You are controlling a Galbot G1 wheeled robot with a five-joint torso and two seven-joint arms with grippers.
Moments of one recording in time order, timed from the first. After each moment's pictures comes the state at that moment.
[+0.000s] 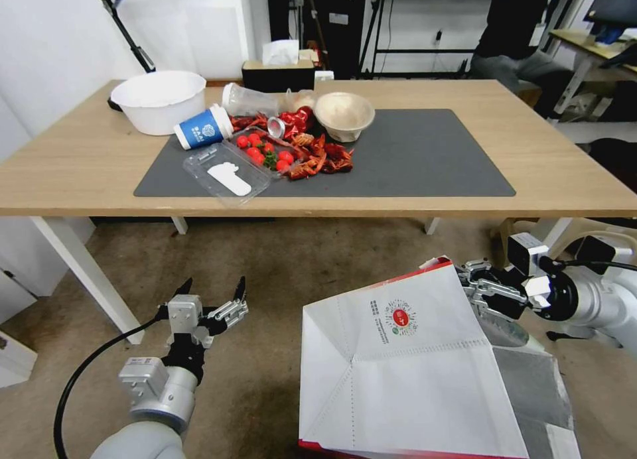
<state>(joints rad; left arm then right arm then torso) 1.77 -1.28 -0.48 -2.36 -0.32 0.18 -0.21 -1.25 0.60 0.58 1.92 1.23 -0.34 -1.29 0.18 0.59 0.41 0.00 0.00</state>
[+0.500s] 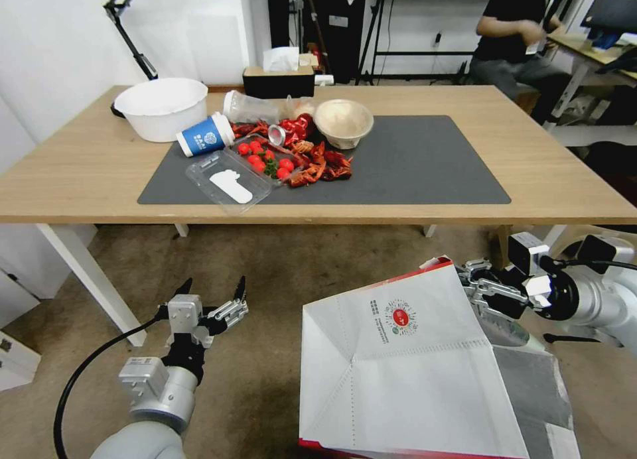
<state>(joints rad) 1.77 -1.28 -0.48 -2.36 -0.32 0.18 -0.21 -1.25 0.59 0.58 1.92 1.23 -0.34 -1.28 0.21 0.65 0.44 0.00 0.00</state>
